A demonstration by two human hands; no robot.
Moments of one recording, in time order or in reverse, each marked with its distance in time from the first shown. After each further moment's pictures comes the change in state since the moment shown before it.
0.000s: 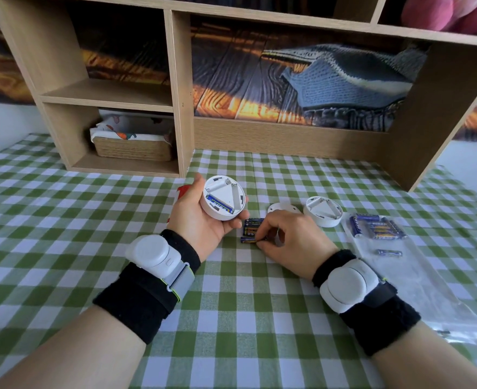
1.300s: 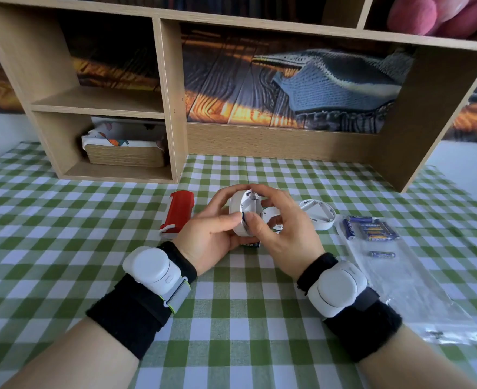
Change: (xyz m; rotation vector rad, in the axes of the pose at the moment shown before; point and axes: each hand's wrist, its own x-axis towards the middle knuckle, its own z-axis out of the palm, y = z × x) left_hand -0.002 -0.014 0.000 0.133 -0.428 0.015; right_hand 0.007 -0.009 0.008 0.308 0.306 0.047
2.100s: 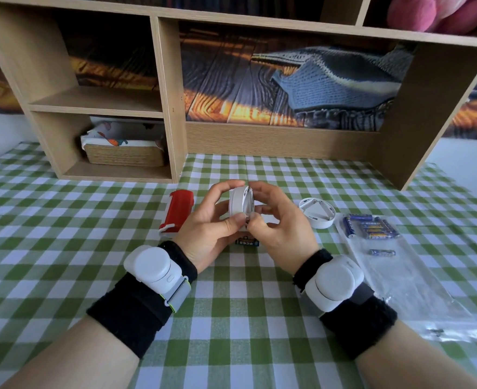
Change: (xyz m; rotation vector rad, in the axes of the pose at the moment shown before) left_hand 0.000 -0.002 -0.003 0.095 0.078 0.083; right_hand 0.000 -0.011 0.003 0.229 -0.026 0.129
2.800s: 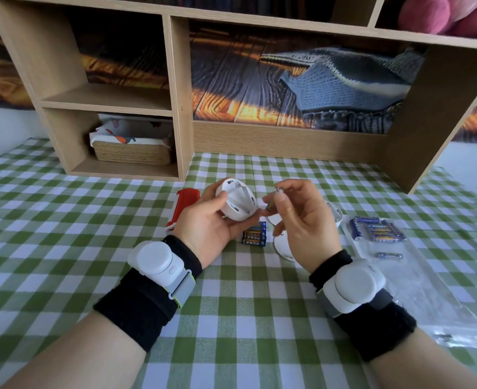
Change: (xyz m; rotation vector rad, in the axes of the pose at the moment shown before) left_hand 0.004 0.008 -0.003 -0.385 0.178 -0.105; right_hand 0.001 0.001 -0.009 0.205 0.135 -0.052
